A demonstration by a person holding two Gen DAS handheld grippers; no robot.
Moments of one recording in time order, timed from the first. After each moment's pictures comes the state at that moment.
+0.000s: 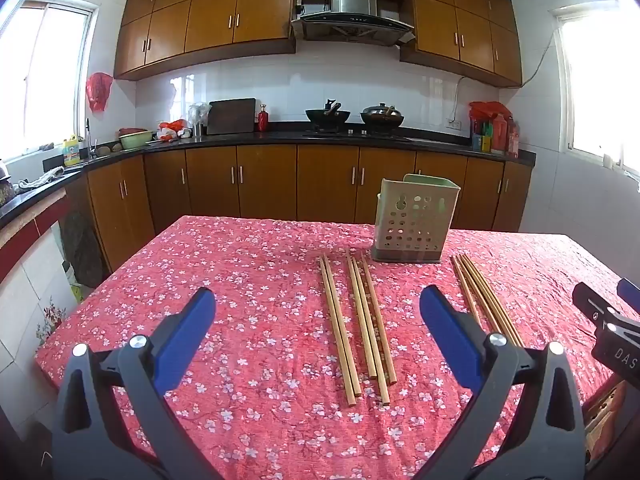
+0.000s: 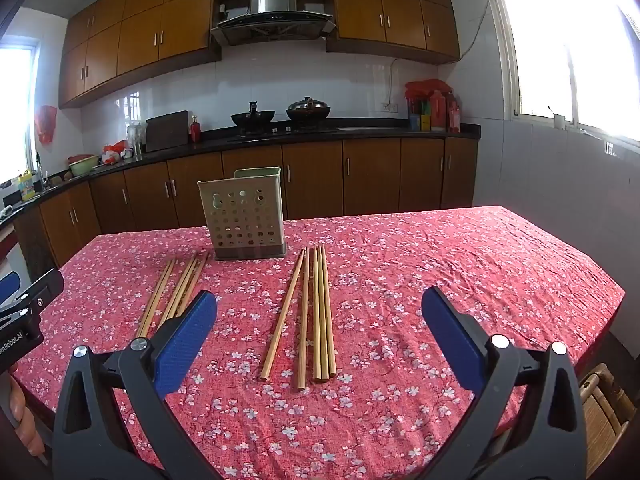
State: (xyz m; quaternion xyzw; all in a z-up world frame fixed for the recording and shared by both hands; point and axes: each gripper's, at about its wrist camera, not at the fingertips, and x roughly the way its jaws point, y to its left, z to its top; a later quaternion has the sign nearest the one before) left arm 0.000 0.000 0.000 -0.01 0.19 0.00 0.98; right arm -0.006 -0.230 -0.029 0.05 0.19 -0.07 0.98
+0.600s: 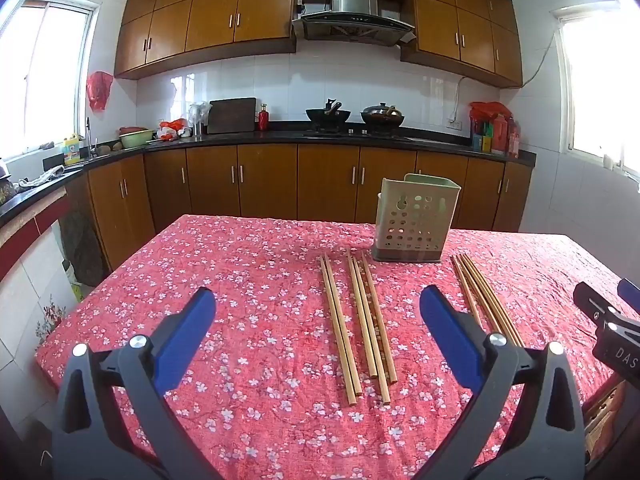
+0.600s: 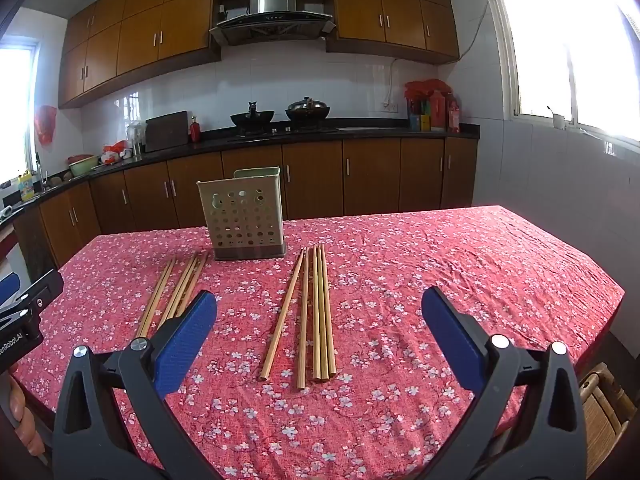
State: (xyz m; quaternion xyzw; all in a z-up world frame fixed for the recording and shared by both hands) left arm 0.000 0.000 0.000 -0.01 0.19 0.00 0.98; right arm -0.006 -0.231 -0.029 0.05 0.18 -0.07 0.98
